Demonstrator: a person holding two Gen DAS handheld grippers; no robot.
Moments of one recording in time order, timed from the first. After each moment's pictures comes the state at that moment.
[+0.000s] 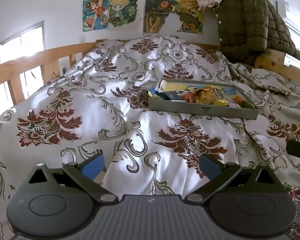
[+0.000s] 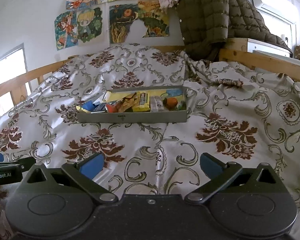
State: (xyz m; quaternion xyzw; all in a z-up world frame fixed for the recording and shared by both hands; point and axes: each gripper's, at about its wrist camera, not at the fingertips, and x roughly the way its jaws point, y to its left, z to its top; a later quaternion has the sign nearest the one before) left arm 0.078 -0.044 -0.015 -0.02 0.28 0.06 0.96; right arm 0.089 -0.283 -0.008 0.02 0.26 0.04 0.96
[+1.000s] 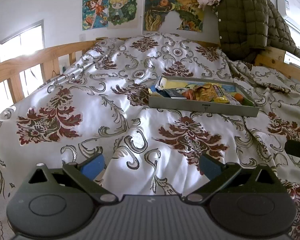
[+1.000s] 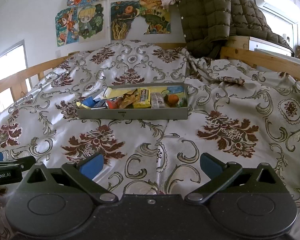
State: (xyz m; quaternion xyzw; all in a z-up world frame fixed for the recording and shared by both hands) left arm 0.077 -0.043 -0.018 -0.02 0.29 0.06 0.96; right arm 0.090 -0.282 -0.009 0.02 0.27 0.04 0.96
